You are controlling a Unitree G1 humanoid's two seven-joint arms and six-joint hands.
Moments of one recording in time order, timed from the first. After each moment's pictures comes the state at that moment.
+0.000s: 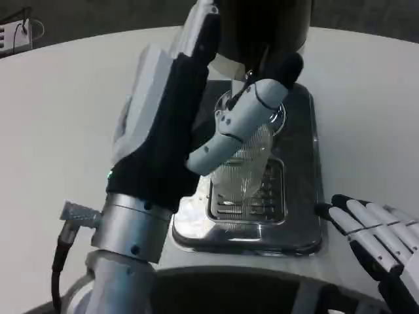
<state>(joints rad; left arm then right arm) -0.40 0.09 -0.22 -0.66 0.52 0.23 -0.08 0.45 -0.36 -0.17 -0.68 -0.87 -0.40 -0.10</state>
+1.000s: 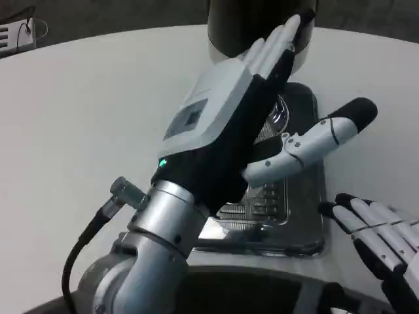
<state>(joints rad) -0.51 0.14 -0.33 -0.66 0.72 0.40 -0.32 0.45 -0.35 -0.18 -0.68 -0.86 -0.40 -0.10</state>
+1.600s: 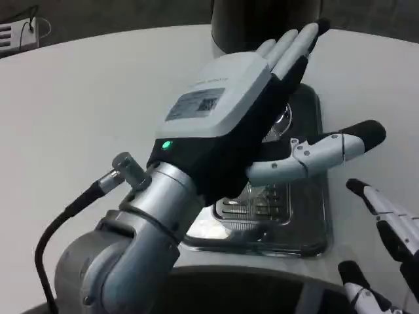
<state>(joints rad) -0.60 0.21 -0.33 -0.70 0.88 0.42 -0.56 0.41 -0.30 -0.16 -0.66 -0.68 -0.30 -0.03</state>
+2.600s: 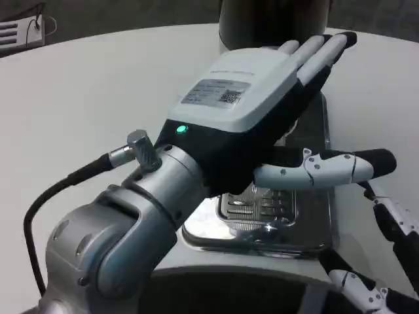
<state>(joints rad) -0.70 0.32 -0.32 -0.67 0.88 0.34 -0.67 0.28 -0.28 -0.11 -0.61 -0.56 -0.17 0.05</state>
